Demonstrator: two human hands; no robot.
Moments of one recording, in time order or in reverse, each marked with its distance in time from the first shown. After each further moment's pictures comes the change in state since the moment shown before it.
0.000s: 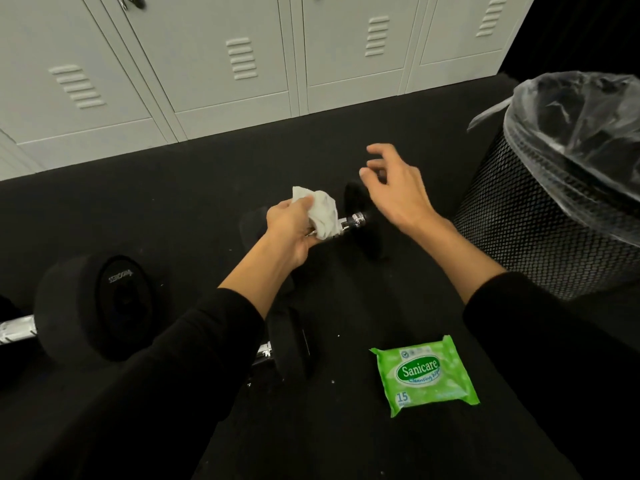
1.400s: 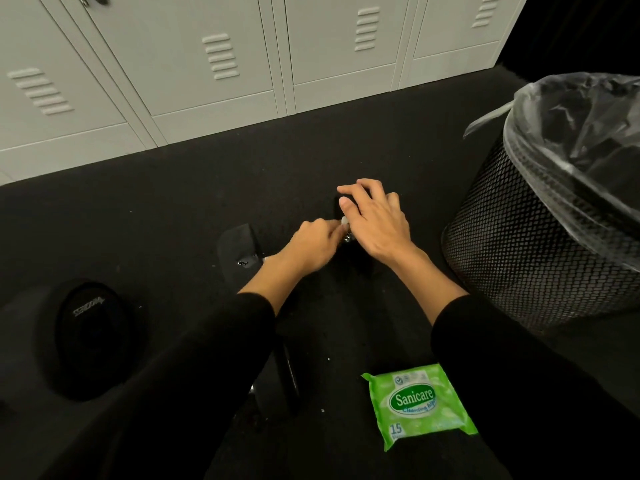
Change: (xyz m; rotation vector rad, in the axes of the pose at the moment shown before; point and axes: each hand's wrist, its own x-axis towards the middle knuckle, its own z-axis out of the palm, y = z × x) left_hand 0.057 -0.025 0.029 1.309 -0.390 0.458; right_hand 0.013 0.032 0.031 -0.268 -0.167 0.088
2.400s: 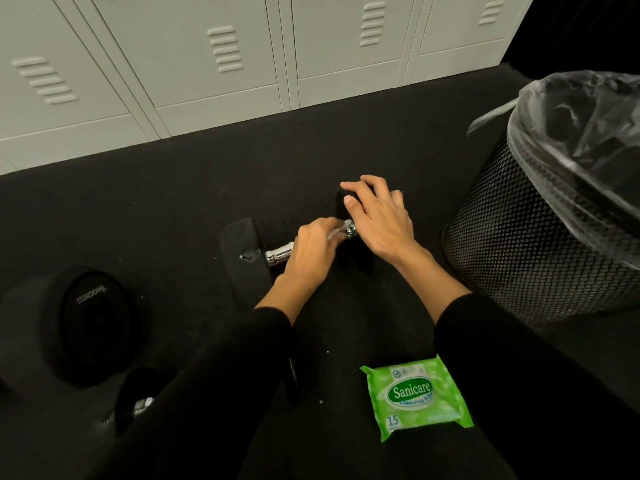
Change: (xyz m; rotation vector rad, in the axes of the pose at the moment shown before) left_hand -0.010 -0.018 0.028 -0.024 0.347 0.163; right_hand -0.006 0.001 -0.002 -0.007 -0.002 -0.020
